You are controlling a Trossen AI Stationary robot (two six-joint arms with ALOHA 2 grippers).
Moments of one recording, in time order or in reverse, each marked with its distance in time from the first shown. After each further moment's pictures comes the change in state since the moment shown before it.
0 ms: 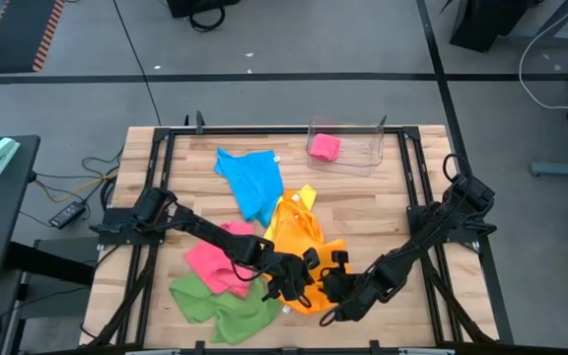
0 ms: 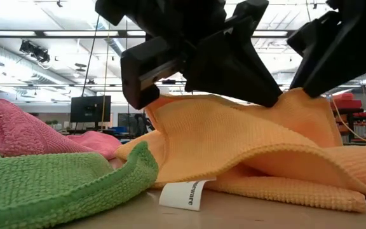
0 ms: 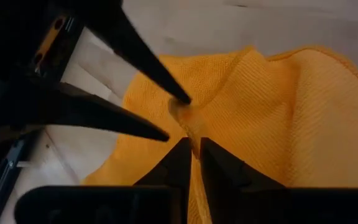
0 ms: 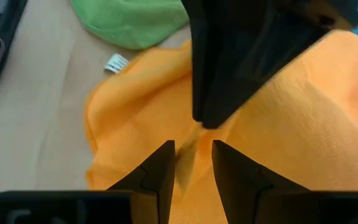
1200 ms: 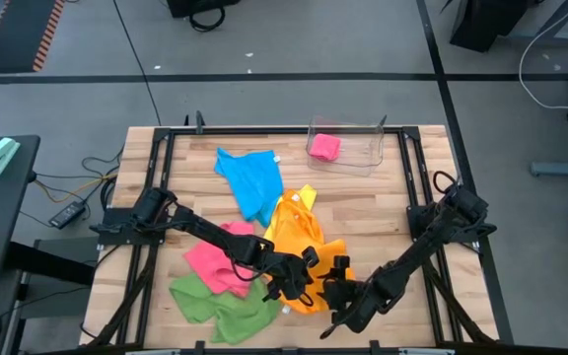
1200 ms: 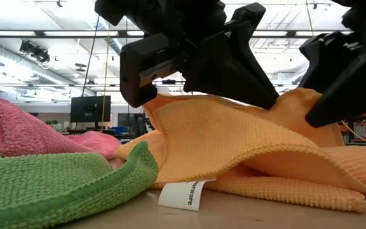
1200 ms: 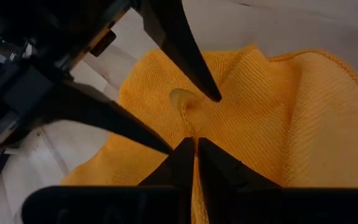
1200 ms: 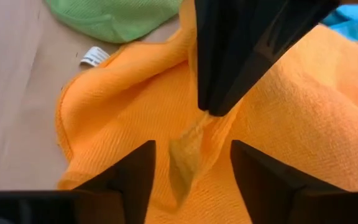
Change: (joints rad) left arm 0.000 0.000 0.000 -0.012 -0.005 -0.067; right arm 0.050 0.113 0.000 0.053 0.187 0.052
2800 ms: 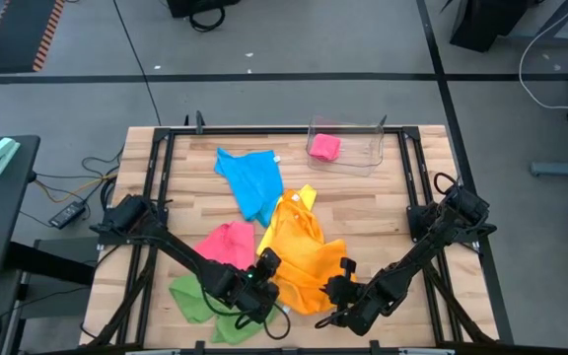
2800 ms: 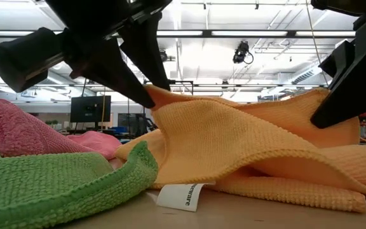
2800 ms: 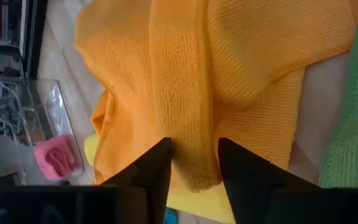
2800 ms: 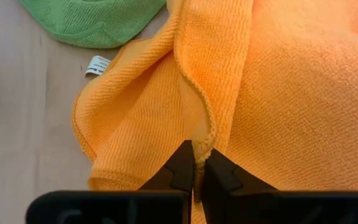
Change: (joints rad) left arm -0.246 -0.102 0.000 -0.584 -0.647 -0.432; right arm 0.026 0.000 0.000 -0.025 -0.034 0.293
